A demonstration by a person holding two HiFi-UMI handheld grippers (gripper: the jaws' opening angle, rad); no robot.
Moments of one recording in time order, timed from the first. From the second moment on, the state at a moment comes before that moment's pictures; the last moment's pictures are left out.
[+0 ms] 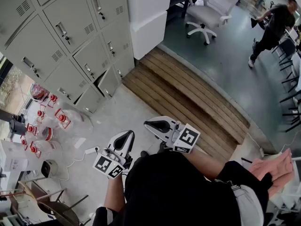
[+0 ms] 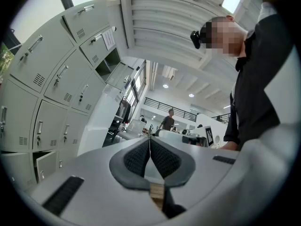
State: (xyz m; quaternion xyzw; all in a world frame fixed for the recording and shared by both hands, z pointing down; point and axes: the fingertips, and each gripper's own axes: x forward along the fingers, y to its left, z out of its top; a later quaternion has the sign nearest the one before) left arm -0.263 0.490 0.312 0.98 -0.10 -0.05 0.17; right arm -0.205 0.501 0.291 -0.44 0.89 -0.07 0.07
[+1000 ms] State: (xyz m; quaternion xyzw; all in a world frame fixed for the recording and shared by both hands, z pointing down) left arm -0.275 0.452 0.342 0.97 -0.03 -0.06 0.23; right arm -0.164 0.470 0.287 -0.56 0.83 -0.03 0.02
